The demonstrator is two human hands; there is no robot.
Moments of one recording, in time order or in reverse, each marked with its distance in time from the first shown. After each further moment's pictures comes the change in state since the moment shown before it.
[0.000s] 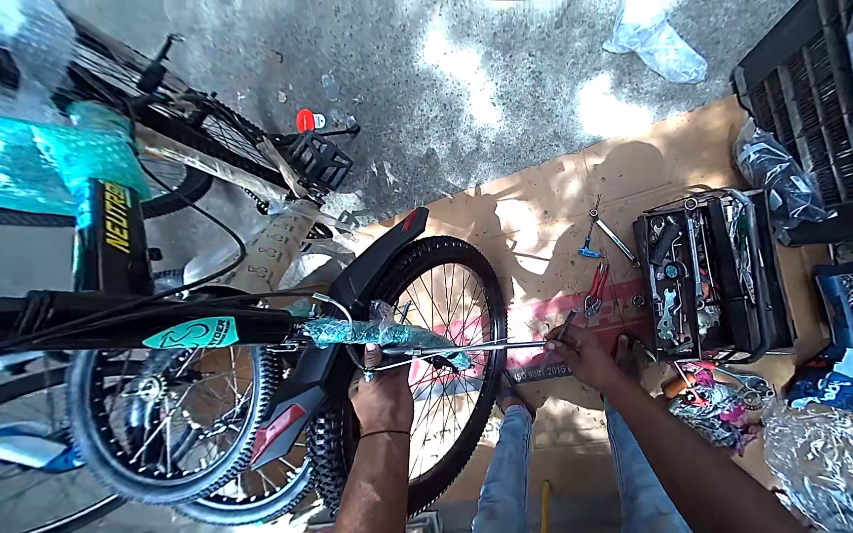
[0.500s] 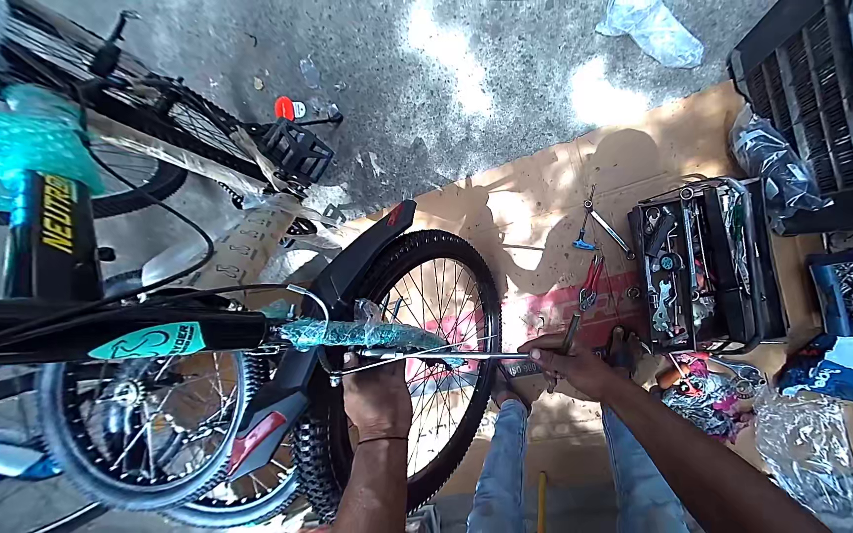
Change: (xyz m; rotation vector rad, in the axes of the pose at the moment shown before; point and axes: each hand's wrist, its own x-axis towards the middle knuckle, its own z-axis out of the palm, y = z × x) left_hand 0.001 -0.013 -0.007 -0.034 -0.083 0.005; right_hand -0.012 -0.034 0.005 0.593 -0.303 0.046
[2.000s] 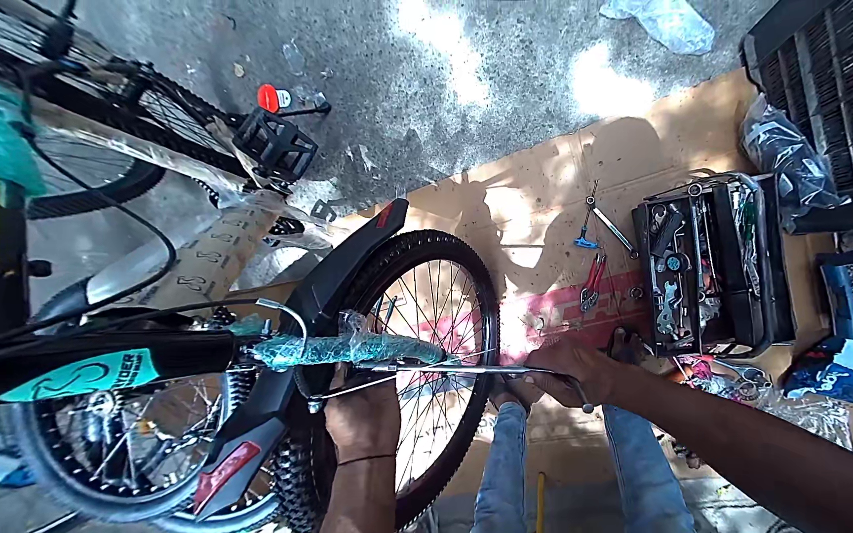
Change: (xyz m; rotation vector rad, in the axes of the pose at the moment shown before) left_hand 0.008 0.001 -0.002 -0.026 0.003 -0.045; right_hand 0.021 -0.022 -0.017 -0.902 -0.277 -0.433
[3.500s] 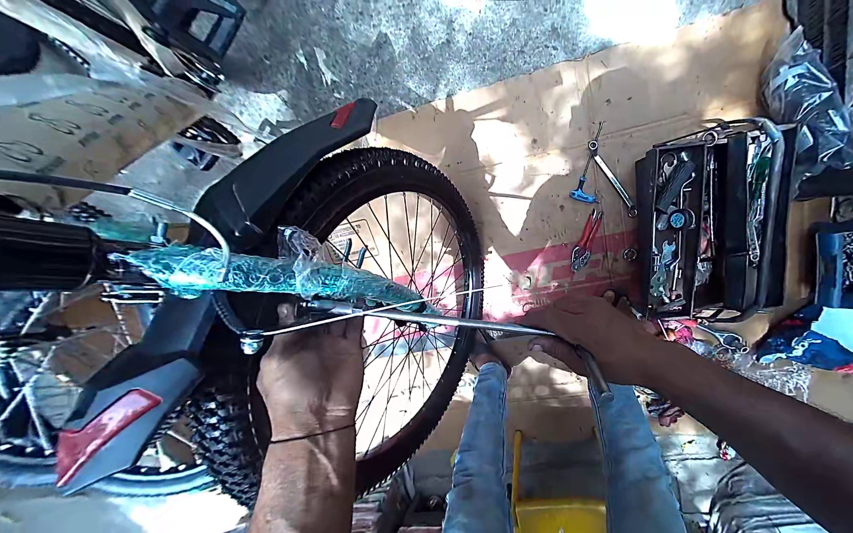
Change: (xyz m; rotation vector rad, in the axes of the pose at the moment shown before) left_hand -0.013 0.009 -0.002 -0.052 -0.082 -0.036; right_hand -0.018 -0.034 -0.006 -0.238 0.007 0.010
